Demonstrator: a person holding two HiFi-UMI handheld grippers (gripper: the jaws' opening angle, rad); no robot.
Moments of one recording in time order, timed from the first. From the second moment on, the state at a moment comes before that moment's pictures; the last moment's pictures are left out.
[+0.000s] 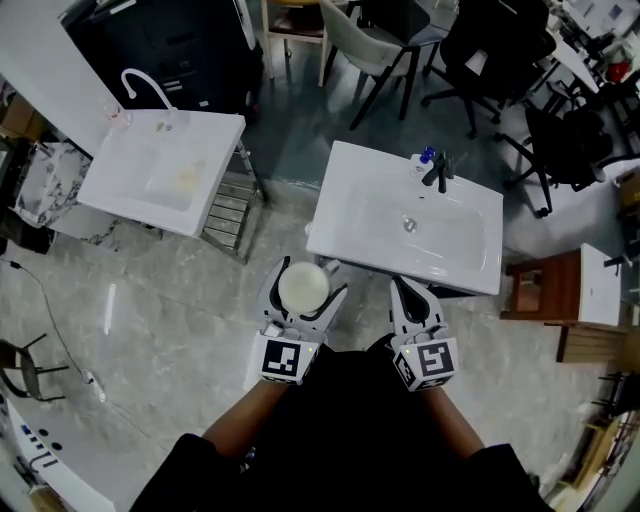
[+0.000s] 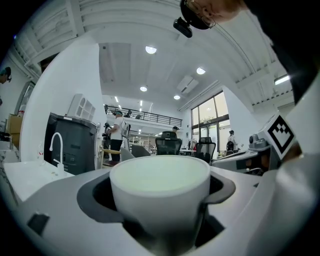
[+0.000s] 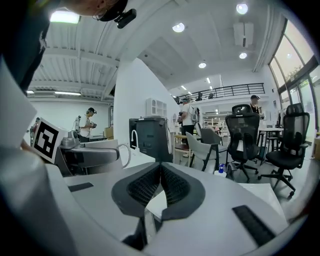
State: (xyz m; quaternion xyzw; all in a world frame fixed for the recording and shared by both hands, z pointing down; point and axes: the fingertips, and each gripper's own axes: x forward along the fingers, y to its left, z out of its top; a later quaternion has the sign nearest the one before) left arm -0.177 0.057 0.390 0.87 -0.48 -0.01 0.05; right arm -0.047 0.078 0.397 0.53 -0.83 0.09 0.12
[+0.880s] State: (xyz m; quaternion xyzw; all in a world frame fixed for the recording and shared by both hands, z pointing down) left arm -0.158 -0.077 0.421 0.87 -0.48 0.03 0.06; right arm -0.043 -0.057 0.431 0.52 -0.84 0.11 0.13
